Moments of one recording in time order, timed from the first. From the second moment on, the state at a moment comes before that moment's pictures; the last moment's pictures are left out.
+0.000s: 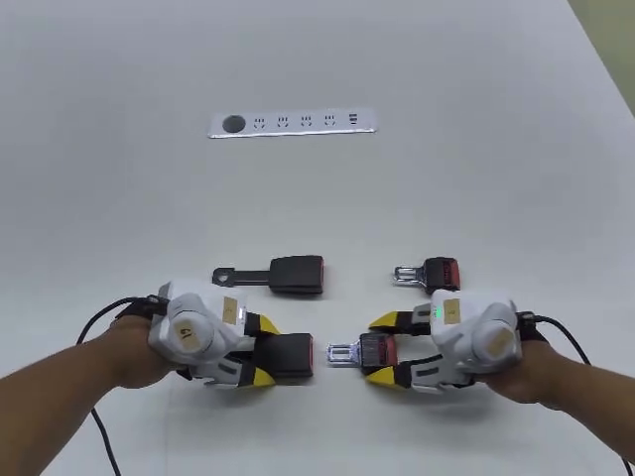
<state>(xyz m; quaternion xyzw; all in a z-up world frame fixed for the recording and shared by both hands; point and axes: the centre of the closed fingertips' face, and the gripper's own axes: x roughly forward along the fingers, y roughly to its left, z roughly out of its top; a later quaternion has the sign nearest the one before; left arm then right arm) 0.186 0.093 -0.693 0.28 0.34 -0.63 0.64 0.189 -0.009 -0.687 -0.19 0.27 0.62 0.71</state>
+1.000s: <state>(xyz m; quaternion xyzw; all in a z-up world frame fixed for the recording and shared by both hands) 0.188 0.093 -0.694 0.29 0.34 -0.62 0.64 0.187 0.028 -0.687 -0.18 0.26 0.63 0.71</state>
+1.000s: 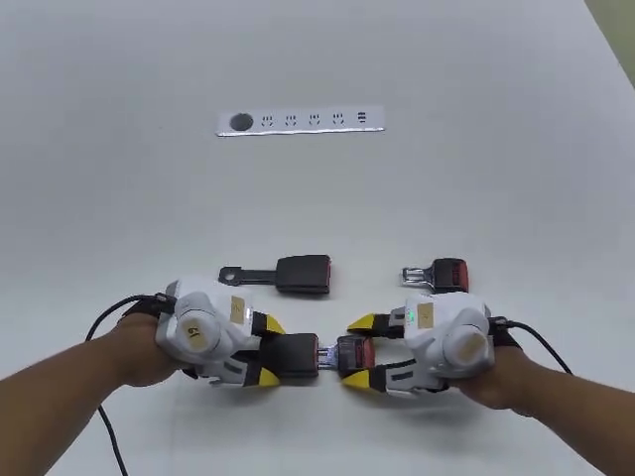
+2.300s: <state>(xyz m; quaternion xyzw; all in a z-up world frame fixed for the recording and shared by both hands) 0.186 0.092 -0.691 0.30 0.34 -0.63 0.63 0.182 0.052 -0.680 -0.20 0.27 0.62 0.70</state>
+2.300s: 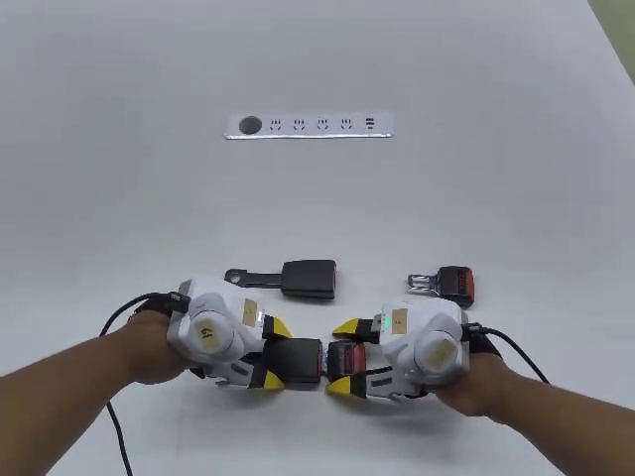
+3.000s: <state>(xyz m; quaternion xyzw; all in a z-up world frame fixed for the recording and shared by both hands) 0.185 0.093 -0.692 0.30 0.34 -0.64 0.63 0.186 0.043 -0.691 -0.20 0.28 0.64 0.69</state>
